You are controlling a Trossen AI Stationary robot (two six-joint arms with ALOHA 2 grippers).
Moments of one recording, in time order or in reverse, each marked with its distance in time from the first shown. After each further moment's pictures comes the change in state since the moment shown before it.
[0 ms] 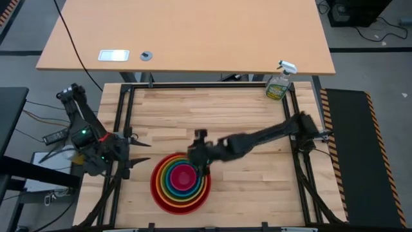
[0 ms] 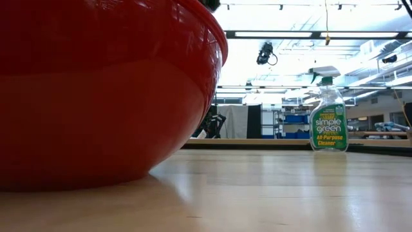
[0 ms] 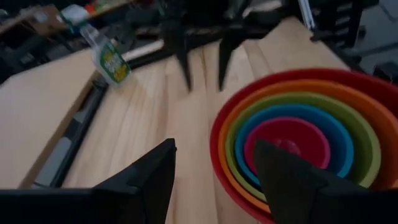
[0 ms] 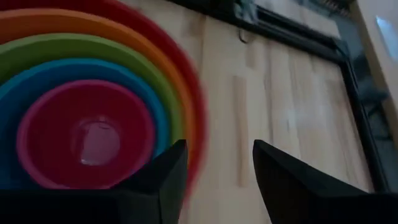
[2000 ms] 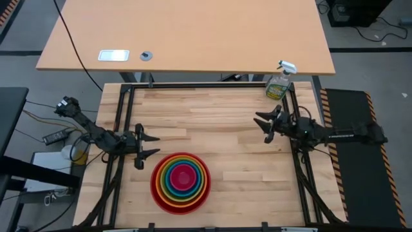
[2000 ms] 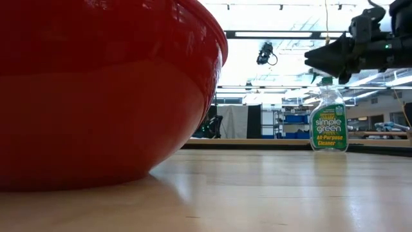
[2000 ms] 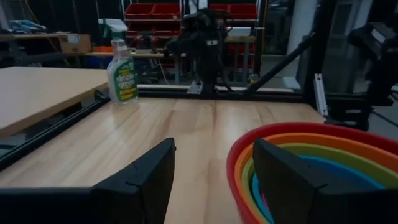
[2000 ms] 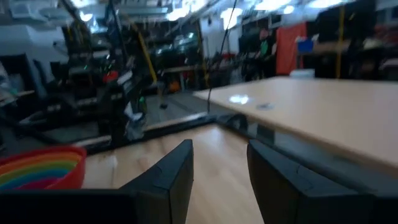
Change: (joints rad) left arm 0.330 -0.462 -0.750 1.002 0.203 0.281; right arm -0.335 -1.593 -1.731 1.030 -0.057 0.213
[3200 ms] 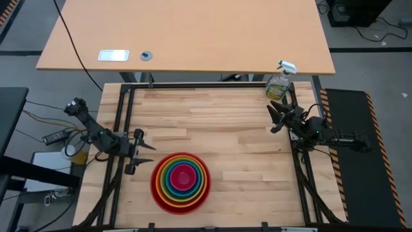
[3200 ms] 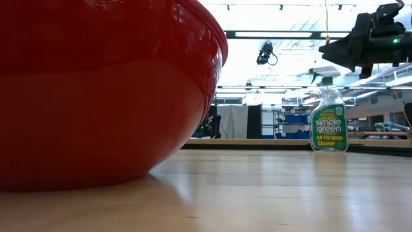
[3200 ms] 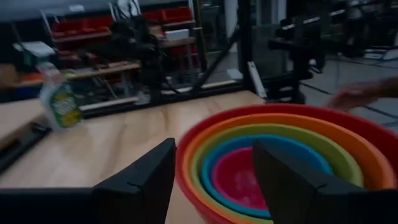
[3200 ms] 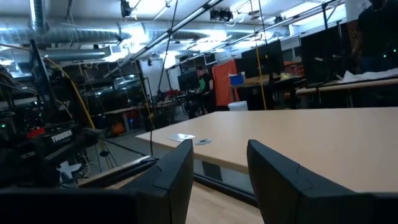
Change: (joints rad) left arm -0.100 -0.197 0.000 -0.194 0.164 0.145; right arm 0.000 -0.384 0.009 -0.227 0.283 -0.055
